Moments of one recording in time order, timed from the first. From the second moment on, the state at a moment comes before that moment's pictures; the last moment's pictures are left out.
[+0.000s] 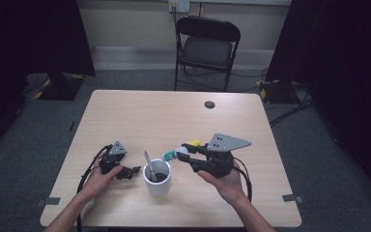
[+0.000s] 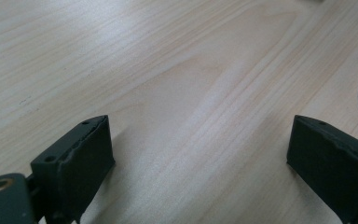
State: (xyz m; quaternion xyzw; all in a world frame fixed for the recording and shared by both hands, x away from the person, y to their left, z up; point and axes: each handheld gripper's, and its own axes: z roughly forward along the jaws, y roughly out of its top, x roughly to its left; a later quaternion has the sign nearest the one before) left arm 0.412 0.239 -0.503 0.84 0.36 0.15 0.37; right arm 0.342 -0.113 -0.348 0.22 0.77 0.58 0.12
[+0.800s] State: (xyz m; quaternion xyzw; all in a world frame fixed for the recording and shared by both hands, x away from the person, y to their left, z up) left arm 0.412 0.239 -0.503 0.84 0.36 0.15 0.37; right arm 0.366 -0.073 -0.381 0.23 0.81 0.54 0.07
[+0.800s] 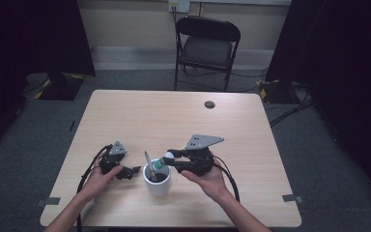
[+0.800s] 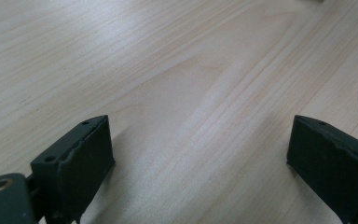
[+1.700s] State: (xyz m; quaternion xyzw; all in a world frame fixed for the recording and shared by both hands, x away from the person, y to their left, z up) left arm 0.412 0.239 -0.503 0.84 0.36 0.15 0.37; right arm 0.375 -0.051 -0.395 0.22 0.82 0.52 0.07
